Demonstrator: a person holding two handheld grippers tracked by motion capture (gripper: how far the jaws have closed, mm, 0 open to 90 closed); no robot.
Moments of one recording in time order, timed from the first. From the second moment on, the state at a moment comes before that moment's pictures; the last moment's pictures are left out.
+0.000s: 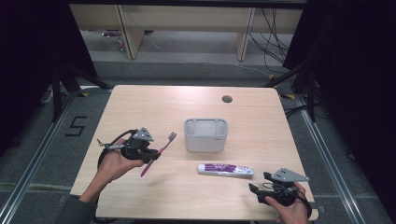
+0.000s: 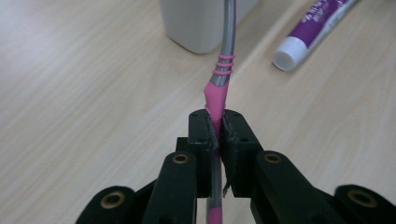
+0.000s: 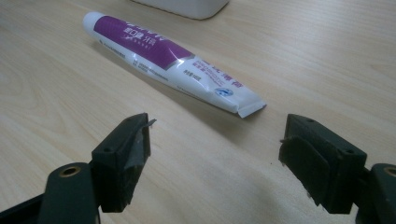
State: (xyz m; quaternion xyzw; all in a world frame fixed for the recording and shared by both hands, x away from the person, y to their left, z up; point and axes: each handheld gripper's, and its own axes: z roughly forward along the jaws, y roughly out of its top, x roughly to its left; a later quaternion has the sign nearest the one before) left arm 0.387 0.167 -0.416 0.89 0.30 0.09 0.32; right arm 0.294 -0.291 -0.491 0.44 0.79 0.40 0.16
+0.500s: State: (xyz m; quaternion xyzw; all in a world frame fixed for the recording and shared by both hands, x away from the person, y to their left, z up) left arm 0.389 0.166 -0.399 0.83 0.33 0.19 0.41; right arm 0.293 -0.291 -0.491 0.45 0.79 0.40 0.16
